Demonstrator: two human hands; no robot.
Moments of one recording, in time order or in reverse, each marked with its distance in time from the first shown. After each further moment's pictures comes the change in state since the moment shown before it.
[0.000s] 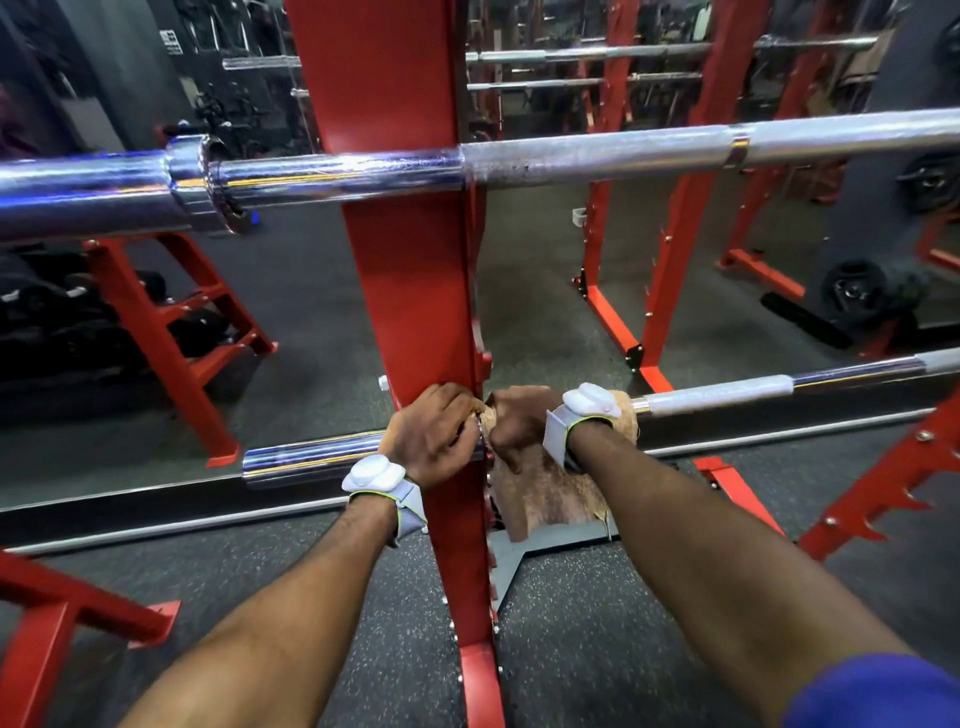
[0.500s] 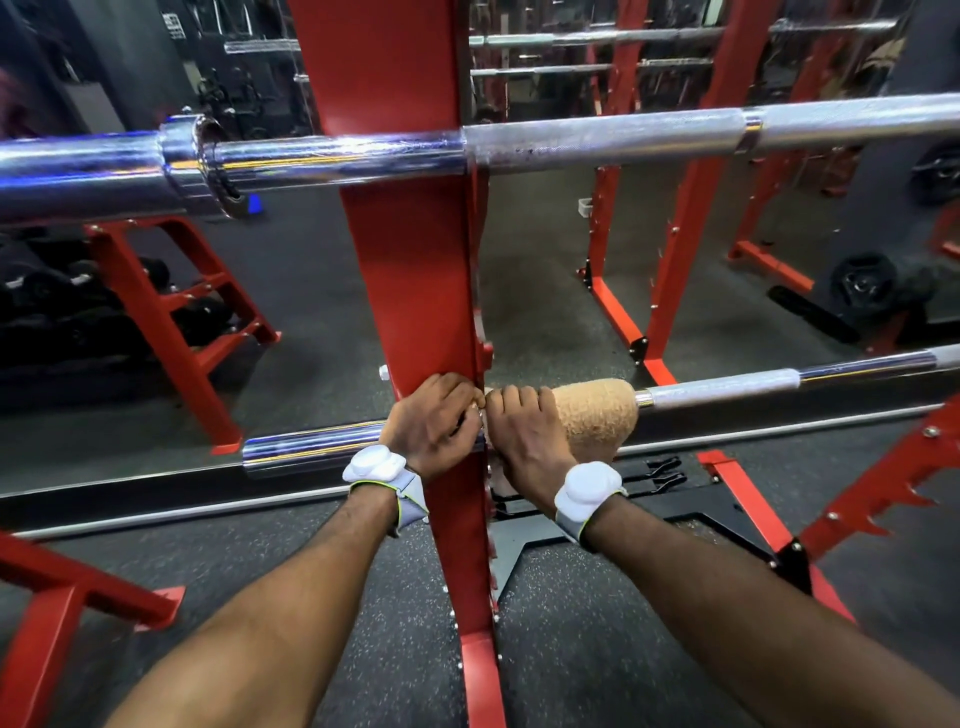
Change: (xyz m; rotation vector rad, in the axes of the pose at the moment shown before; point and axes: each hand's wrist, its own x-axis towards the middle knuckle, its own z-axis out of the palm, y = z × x) left_hand 0.000 0.002 0.001 0.010 0.010 -0.020; right_hand -0.014 -0.013 0.077 -0.532 0.898 0.038
